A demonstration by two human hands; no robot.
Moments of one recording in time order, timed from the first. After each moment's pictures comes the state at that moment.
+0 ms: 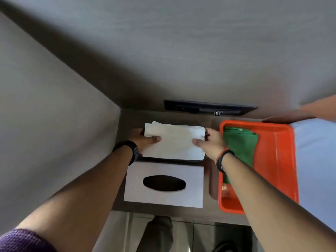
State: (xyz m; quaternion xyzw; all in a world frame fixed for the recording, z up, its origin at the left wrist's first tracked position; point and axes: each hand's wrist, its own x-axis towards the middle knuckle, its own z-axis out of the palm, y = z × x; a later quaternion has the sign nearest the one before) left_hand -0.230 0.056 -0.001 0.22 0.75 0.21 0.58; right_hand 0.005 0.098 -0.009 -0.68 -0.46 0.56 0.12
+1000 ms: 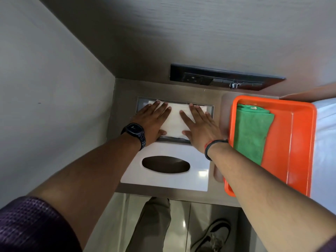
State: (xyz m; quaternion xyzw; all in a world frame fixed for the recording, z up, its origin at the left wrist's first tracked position) left_hand -0.232 0.029 -0.095 0.81 0.57 -0.07 0.15; right_hand -0.017 0.071 -0.072 -0.45 -0.85 0.21 -0.20
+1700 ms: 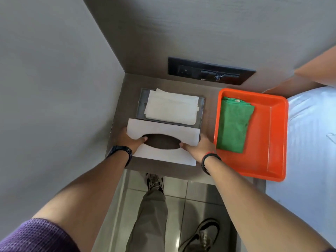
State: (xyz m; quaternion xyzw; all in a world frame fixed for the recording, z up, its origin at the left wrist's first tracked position) left_hand -0.212 -0.098 -0.036 0.22 0.86 0.21 0.41; right_hand 0.021 -0.034 -0.022 -0.71 -0.50 0.49 -0.03
